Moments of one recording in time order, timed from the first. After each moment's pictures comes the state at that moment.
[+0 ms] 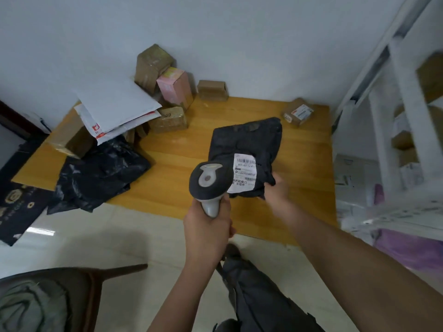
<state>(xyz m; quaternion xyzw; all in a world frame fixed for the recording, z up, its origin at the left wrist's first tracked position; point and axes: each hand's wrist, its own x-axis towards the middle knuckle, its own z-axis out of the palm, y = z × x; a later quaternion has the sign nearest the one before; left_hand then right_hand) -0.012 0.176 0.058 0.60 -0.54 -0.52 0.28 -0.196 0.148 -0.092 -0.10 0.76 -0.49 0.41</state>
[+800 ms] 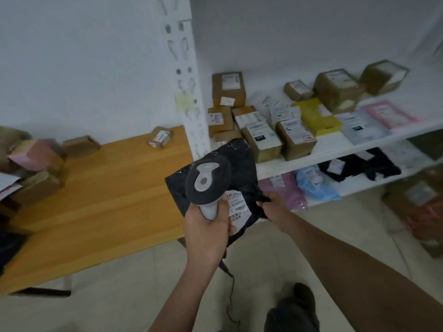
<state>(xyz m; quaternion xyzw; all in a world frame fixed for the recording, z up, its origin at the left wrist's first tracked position) -0.172 0.454 0.103 0.37 -0.66 -0.61 0.23 -0.335 0.538 -0.012 -0.01 0.78 -0.53 0.33</state>
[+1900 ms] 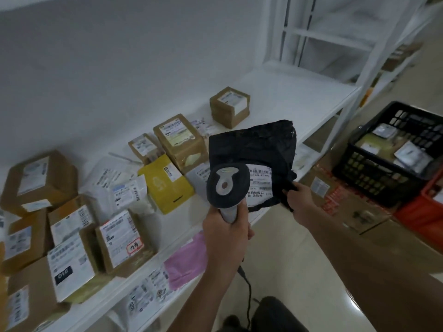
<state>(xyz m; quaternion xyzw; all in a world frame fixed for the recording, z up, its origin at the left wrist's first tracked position) -0.613 0.749 0.087 0.22 -0.73 -0.64 0.10 -0.739 0.901 -0.007 0.28 0.69 -0.66 0.11</state>
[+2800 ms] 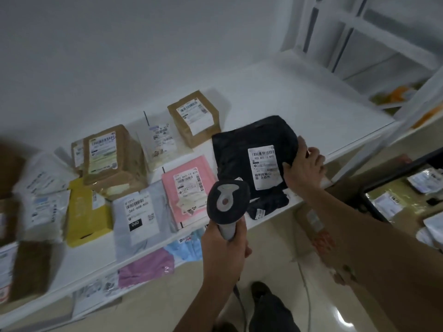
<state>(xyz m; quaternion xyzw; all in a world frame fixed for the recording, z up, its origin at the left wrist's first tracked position) -0.855 0.953 0.048 0.39 -0.69 -0.61 0.08 -1.071 1.060 -0.046 -0.01 0.97 -0.25 0.08</state>
